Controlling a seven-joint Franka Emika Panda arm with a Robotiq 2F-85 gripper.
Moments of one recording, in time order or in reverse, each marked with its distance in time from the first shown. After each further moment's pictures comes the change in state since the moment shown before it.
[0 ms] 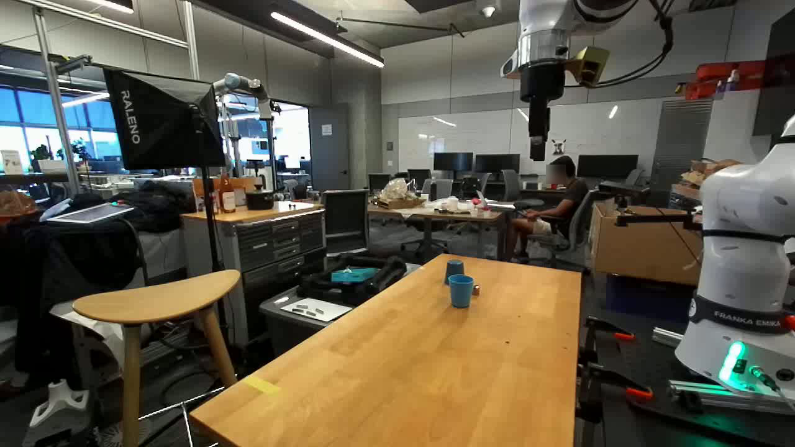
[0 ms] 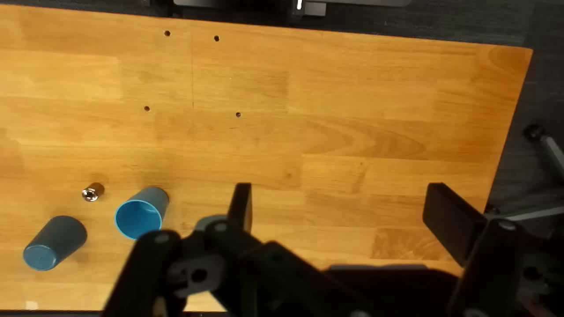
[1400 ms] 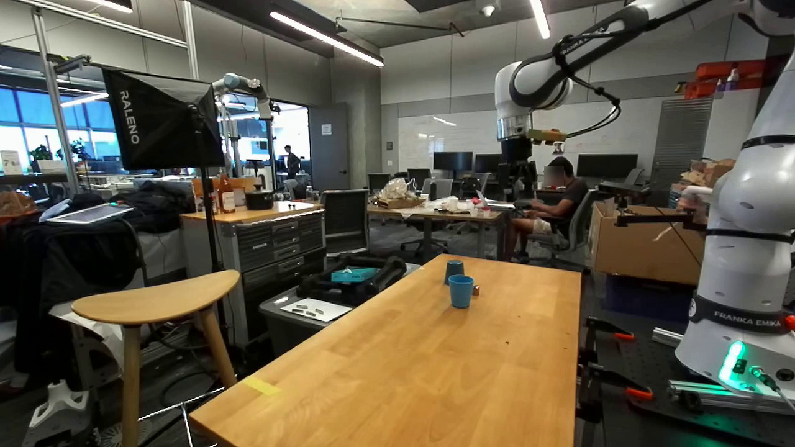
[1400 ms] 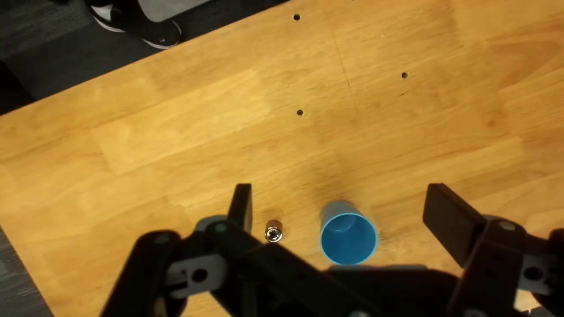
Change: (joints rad) arm -0.261 0.336 -0.245 0.032 -0.174 0.184 -0.015
